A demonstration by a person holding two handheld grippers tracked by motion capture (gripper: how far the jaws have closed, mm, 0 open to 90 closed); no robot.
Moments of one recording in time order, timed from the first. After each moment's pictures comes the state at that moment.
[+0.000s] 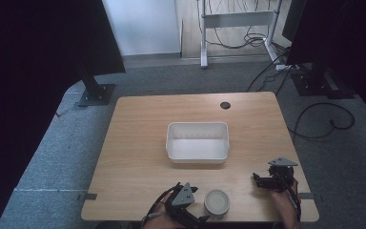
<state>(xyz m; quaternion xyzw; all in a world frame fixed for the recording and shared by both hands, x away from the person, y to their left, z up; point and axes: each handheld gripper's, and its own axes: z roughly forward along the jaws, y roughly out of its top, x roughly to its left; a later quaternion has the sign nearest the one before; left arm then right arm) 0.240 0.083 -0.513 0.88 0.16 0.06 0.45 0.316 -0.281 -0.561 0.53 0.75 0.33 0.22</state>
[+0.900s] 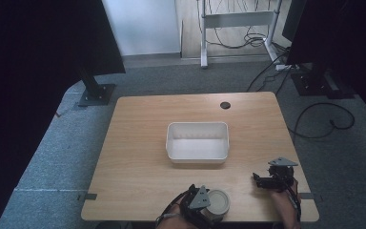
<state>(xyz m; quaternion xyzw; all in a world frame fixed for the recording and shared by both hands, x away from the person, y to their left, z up) 0.239 0.041 -0.530 0.89 0.14 0.07 0.43 0.316 -0.281 -0.561 0.53 0.75 0.33 0.22</state>
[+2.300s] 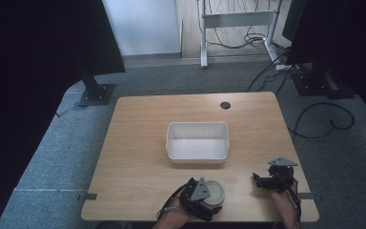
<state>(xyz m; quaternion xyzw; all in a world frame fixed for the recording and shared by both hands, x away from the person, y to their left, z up) 0.259 0.044 -0.517 0.88 0.17 0.10 0.43 0.316 -0.281 -0.561 0.53 0.75 0.33 0.22</state>
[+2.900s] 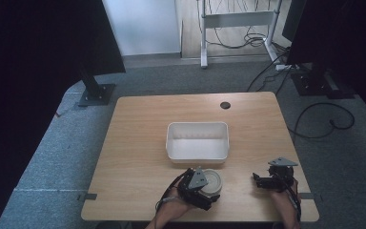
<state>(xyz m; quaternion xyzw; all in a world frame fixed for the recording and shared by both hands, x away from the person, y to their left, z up) 0.283 0.048 -0.503 0.88 0.19 0.12 0.43 0.316 -0.281 -0.561 0.53 0.75 0.33 0.22</state>
